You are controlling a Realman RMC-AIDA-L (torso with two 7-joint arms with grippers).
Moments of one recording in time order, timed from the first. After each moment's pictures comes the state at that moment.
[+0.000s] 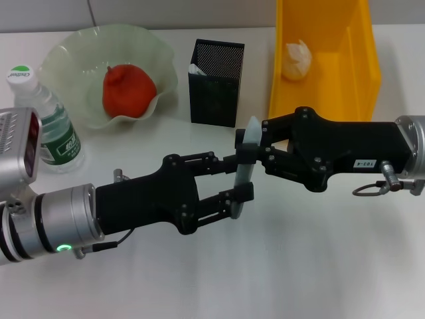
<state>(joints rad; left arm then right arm) -0.49 -2.06 1.40 0.25 1.17 1.63 -0.97 0.63 2.06 -0.84 -0.44 -1.74 -1.84 1.25</state>
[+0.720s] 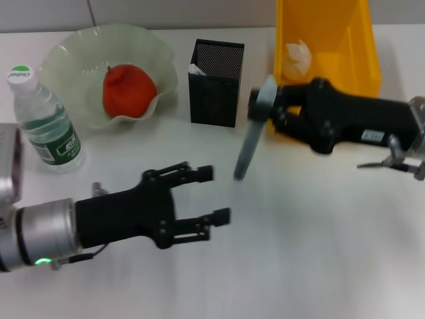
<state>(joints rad) -0.45 -2.03 1.38 0.26 1.23 1.59 -0.93 0.63 2.07 -0.71 -0.42 -1.74 -1.80 1.25</state>
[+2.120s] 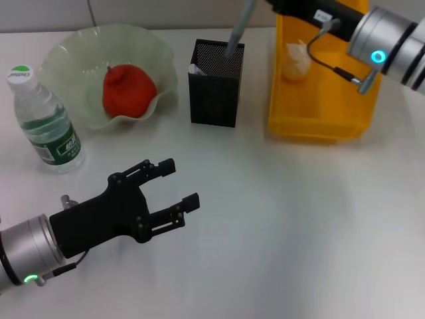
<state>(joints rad) -0.33 -2.06 1.25 0.24 1.23 1.53 -0.83 0.84 2.09 -0.58 -0.24 -1.53 -1.17 1.32</state>
